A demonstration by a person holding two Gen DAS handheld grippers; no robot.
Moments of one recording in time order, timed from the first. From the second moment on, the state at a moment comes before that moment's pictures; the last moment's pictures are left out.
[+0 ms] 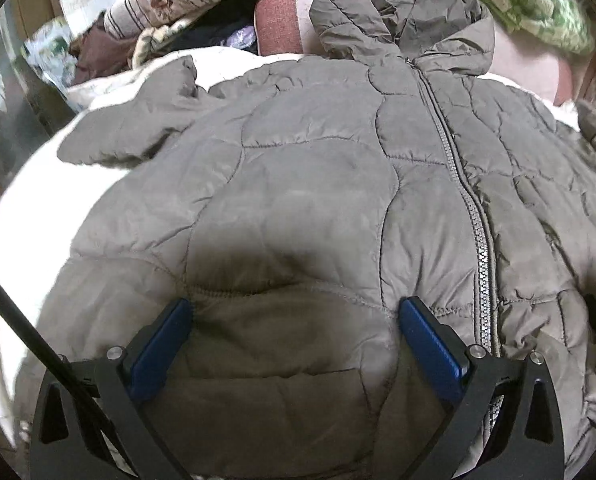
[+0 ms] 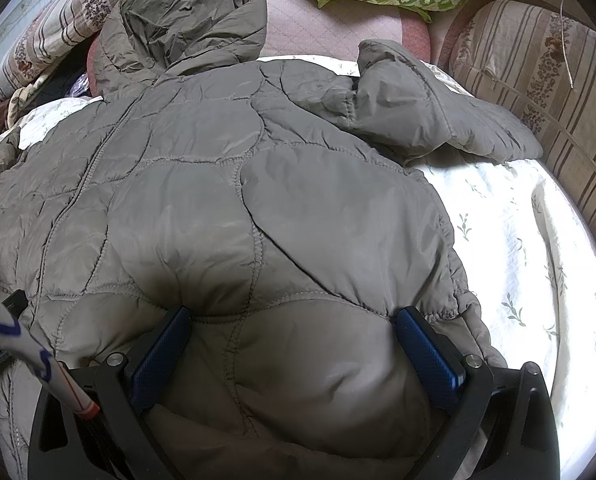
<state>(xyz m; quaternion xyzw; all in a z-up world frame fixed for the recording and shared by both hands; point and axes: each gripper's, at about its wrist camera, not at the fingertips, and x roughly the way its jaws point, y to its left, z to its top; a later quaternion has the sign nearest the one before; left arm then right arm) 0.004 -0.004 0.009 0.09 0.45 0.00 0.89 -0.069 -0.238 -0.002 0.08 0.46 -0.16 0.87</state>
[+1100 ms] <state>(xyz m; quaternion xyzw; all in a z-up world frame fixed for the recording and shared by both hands) -0.075 0.166 0.145 -0.01 0.35 0.01 0.94 -0.147 -0.114 0.169 0.07 0.34 -0.04 0.94</state>
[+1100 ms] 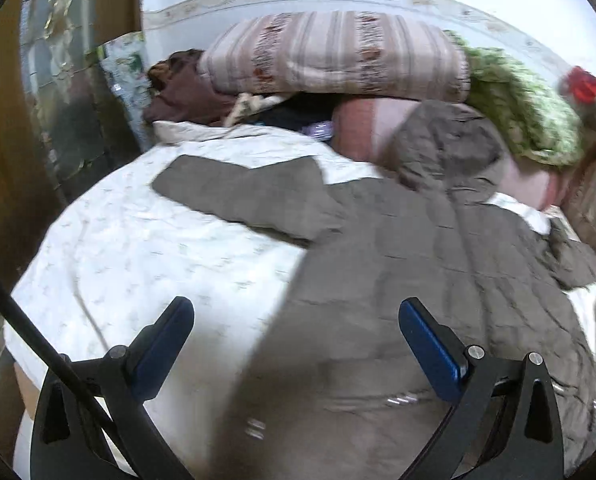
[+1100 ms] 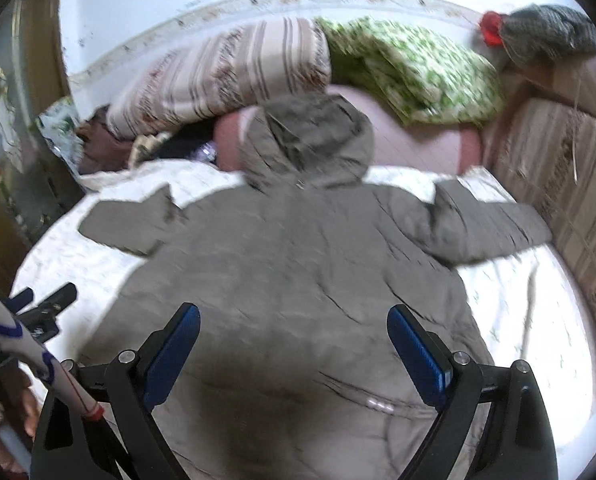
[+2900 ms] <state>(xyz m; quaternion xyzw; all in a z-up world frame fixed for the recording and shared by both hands) 0.220 0.362 0.142 -0.24 0.39 -0.04 0.89 -0.076 -0.153 0.074 0.12 0.45 -0.10 0.88</state>
